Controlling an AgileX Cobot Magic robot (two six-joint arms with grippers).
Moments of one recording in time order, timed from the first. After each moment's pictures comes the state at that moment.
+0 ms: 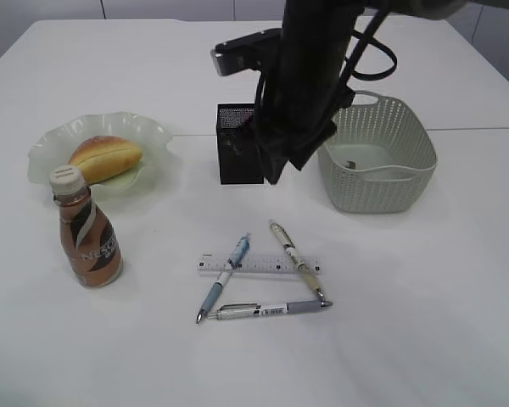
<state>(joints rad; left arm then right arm) -0.03 1.11 -0.80 -0.15 0.92 -0.06 0.50 2.09 -1.94 0.00 1.24 -0.08</state>
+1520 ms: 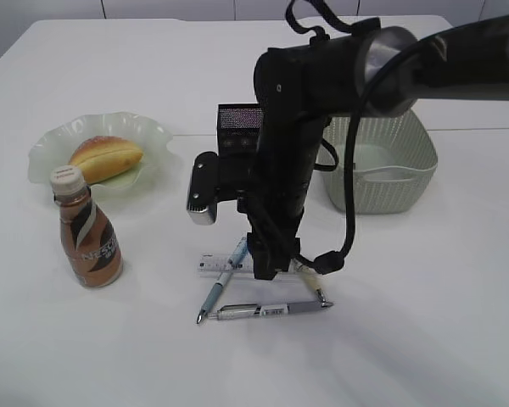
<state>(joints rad) -0.03 1.11 -0.80 -0.13 0.94 -0.06 0.55 2.16 -1.69 0.13 1.08 -1.05</state>
